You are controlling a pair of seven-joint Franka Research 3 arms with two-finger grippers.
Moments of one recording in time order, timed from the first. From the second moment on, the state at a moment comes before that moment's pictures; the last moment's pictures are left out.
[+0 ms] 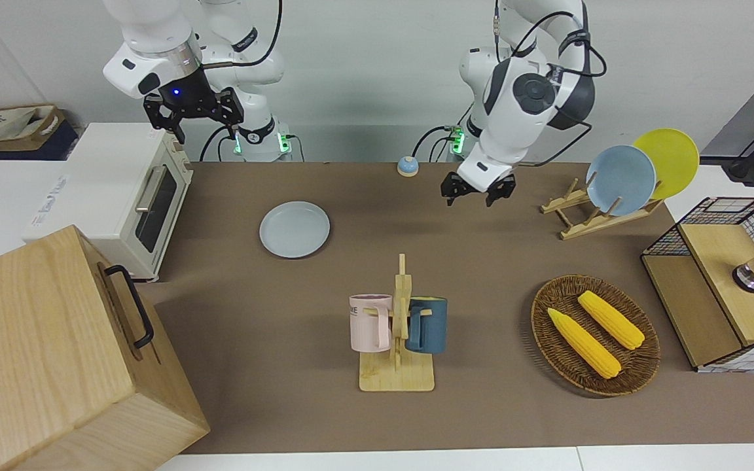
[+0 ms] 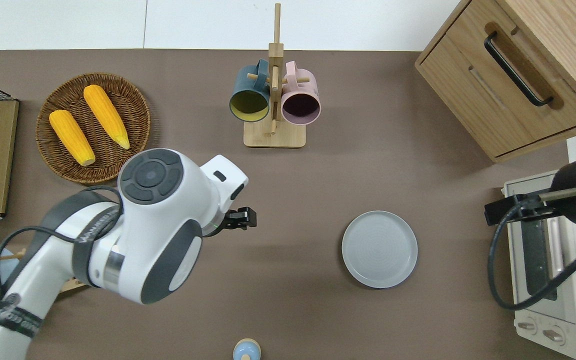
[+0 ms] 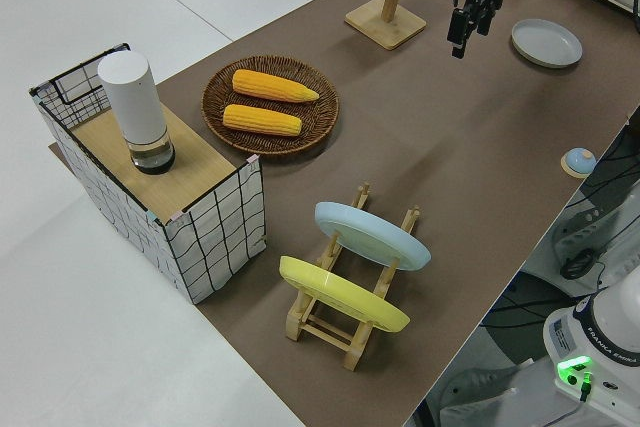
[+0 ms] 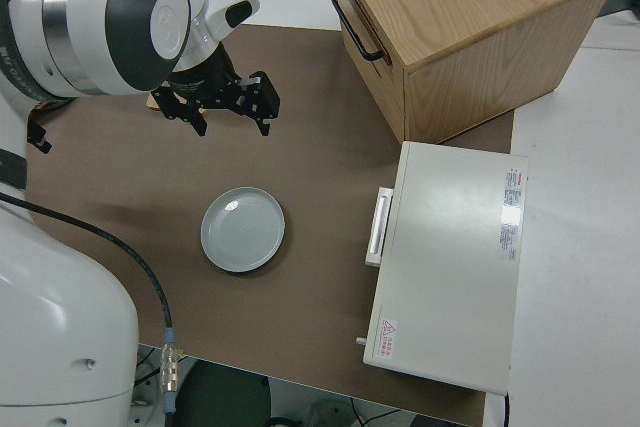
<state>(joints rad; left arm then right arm) -0.11 0.01 -0.21 -1.93 -0.12 1.80 -0.26 -0.03 -0.02 0.14 -1.48 0.00 1.33 0.02</state>
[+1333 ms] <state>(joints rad) 0.16 -0.14 -0.16 -1.72 -0.02 1.56 0.14 -0.03 -0.02 0.14 -1.48 0.00 1.33 0.02</state>
